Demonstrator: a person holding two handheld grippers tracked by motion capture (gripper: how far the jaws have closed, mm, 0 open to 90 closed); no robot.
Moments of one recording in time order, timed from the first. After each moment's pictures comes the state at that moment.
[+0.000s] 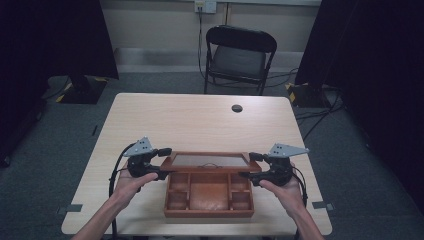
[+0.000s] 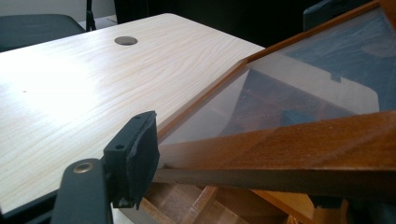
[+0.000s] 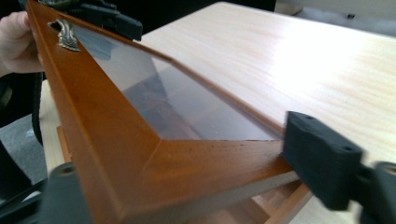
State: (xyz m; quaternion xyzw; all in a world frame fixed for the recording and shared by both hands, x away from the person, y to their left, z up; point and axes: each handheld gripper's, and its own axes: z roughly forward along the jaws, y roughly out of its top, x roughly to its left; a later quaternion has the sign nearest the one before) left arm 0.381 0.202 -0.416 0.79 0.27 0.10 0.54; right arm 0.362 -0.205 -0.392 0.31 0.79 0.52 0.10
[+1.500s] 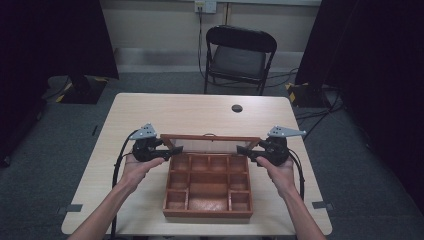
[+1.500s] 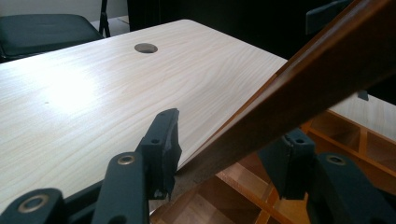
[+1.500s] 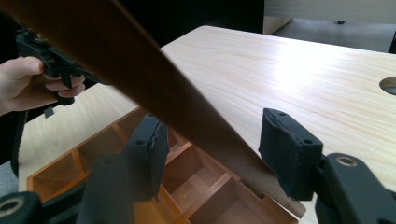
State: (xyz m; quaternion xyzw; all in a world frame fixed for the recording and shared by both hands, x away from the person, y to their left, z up) left arm 0.424 0.199 -0.415 0.78 0.30 0.11 0.55; right arm 0.415 -0.205 -0.392 0.34 0.76 0.55 0.09
